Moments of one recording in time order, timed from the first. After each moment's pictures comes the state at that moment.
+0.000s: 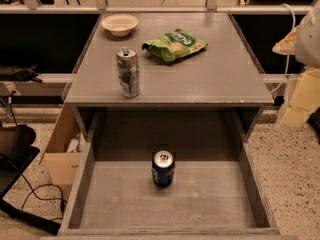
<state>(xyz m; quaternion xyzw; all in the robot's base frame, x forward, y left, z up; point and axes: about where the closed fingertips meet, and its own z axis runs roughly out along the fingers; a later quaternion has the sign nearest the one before) 0.438 -0.216 0.977 -0.60 0.78 -0.04 0.16</state>
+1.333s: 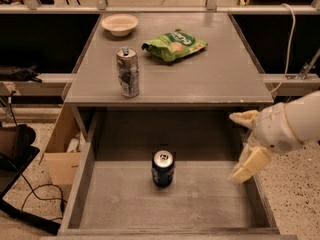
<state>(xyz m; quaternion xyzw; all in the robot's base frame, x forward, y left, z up) 0.441 -0.173 0.801 -0.58 0.75 0.18 0.28</state>
